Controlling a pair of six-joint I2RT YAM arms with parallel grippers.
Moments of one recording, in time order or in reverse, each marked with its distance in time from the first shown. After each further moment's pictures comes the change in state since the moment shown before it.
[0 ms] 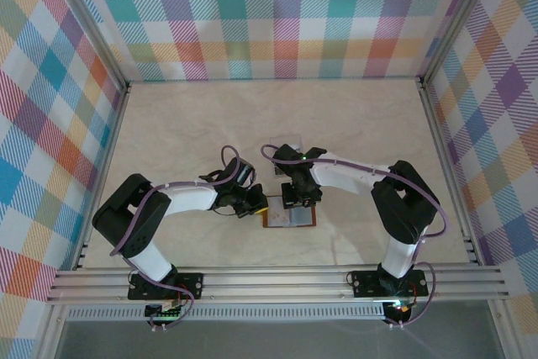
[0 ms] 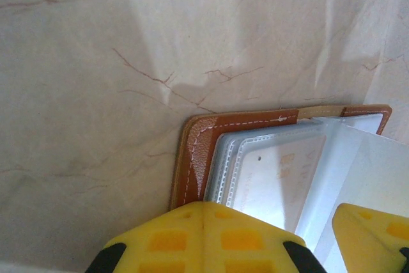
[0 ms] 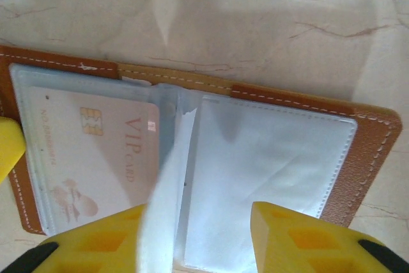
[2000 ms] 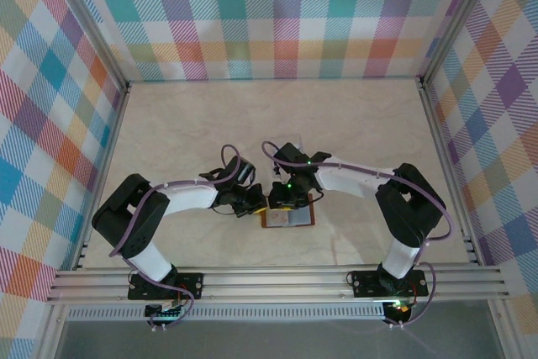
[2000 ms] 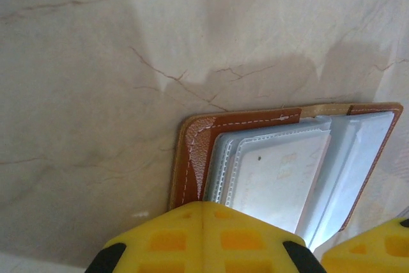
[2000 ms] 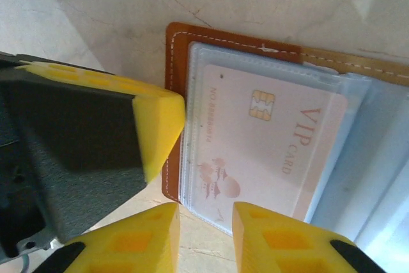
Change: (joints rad) left arm -0.003 -0.008 0.033 -0.083 -0.020 0.018; right arm -0.020 -0.040 -0.088 0.259 -0.327 0.034
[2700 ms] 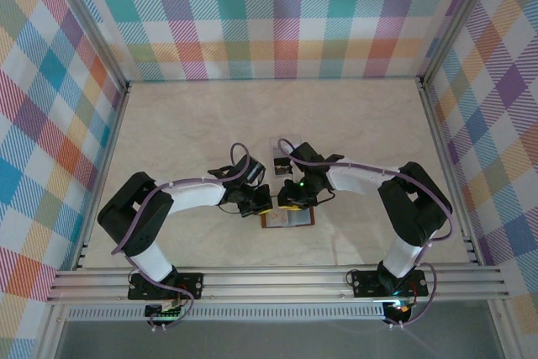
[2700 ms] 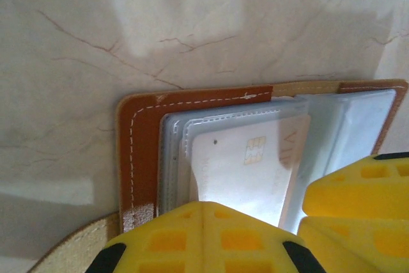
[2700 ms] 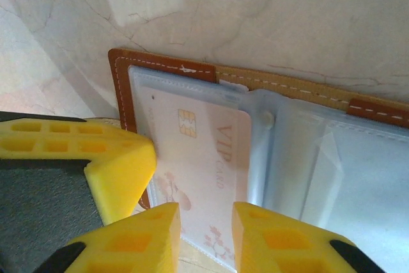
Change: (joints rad) left arm -0.067 0.035 0.086 -0.092 -0.029 0.010; right arm -0.099 -0.021 -0.121 0.117 -0.101 0.013
